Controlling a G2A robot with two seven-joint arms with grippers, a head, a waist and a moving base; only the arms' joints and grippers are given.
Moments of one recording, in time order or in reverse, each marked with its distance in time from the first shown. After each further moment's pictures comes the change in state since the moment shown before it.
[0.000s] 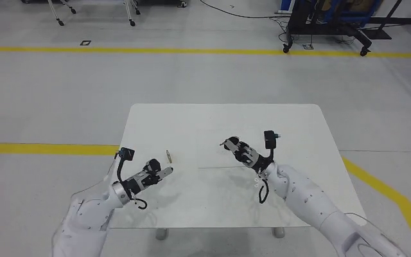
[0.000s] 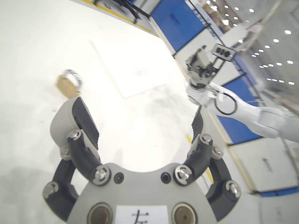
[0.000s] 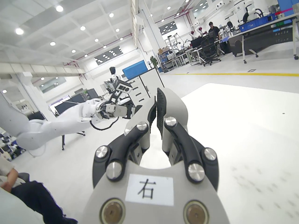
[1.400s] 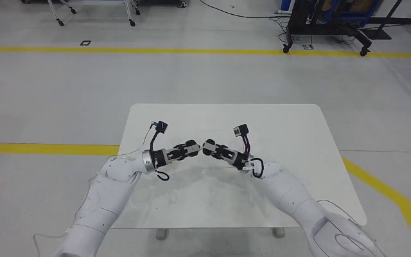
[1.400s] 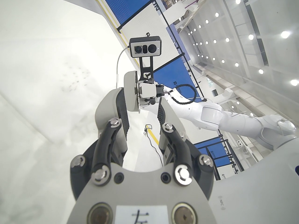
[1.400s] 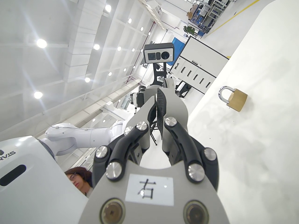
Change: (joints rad) left arm -0.469 -0.058 0.389 0.435 -0.363 -0.086 -0.157; right arm 0.110 -0.235 0.052 0.300 1.210 0.000 1.347
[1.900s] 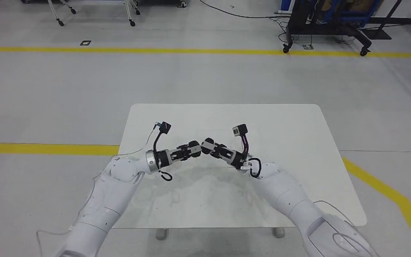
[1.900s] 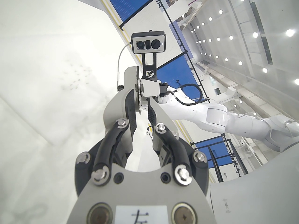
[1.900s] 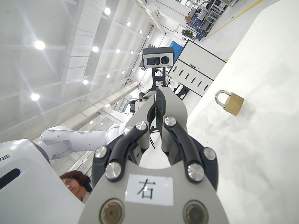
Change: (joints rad) left arm -0.017 -0.005 0.034 0.025 0.023 -0.004 0.040; right arm -0.014 -0.040 0.082 0.028 -0.072 0.000 0.000
